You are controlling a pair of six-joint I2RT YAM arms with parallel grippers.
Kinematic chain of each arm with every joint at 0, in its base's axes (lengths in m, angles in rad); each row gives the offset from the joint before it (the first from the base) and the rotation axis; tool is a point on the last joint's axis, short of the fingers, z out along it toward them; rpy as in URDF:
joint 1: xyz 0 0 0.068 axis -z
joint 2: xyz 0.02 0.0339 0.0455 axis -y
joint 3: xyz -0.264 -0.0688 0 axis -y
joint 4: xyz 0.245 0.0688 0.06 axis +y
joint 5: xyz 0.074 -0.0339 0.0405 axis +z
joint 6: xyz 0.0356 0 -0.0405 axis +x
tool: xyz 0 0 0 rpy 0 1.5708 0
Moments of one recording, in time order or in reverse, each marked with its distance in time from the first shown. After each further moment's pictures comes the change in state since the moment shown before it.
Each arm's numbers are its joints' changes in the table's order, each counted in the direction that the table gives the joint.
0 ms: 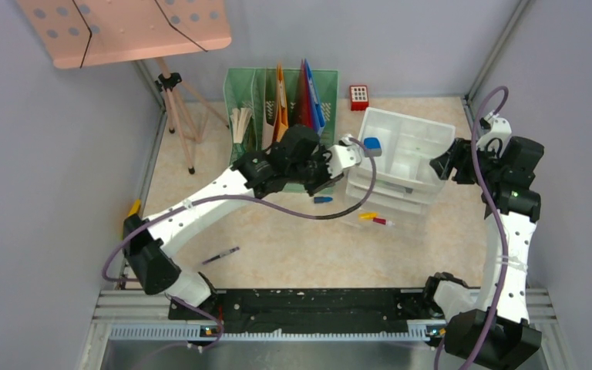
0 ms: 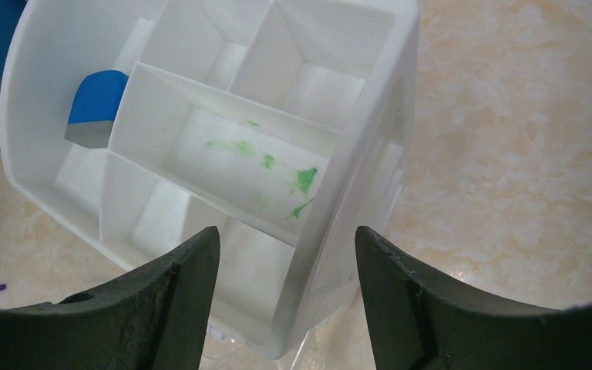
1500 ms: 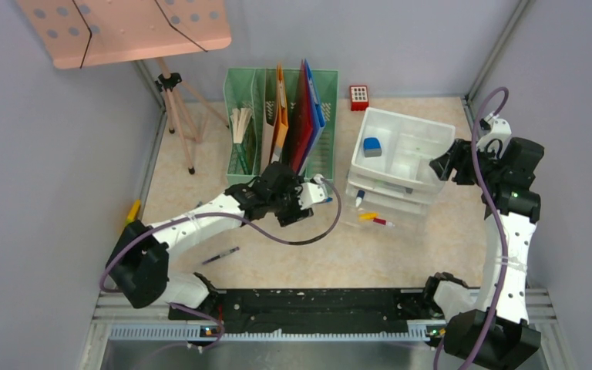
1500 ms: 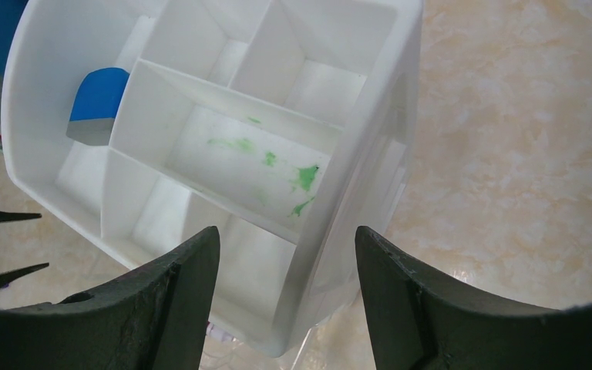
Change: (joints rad) left arm -0.080 0.087 -0.460 -0.181 0.072 0.131; right arm 0.006 0.003 -0.006 0.000 0.011 0.000
